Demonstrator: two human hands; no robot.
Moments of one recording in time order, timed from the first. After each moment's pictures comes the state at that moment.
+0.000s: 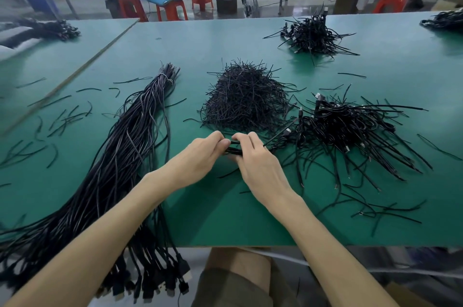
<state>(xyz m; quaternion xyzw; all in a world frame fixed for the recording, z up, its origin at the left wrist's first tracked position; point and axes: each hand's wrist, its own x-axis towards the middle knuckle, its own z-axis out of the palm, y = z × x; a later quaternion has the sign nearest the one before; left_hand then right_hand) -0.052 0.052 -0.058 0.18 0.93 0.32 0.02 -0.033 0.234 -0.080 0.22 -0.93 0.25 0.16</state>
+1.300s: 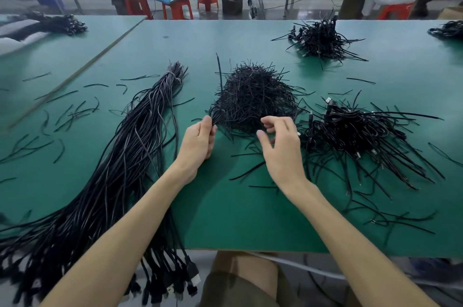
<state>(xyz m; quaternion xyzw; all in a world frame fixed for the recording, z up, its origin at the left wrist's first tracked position) -0.079 0.046 -0.078 -0.03 0.74 0.67 -0.05 -0.064 0.239 -0.068 0.09 -0.87 0.43 0.21</state>
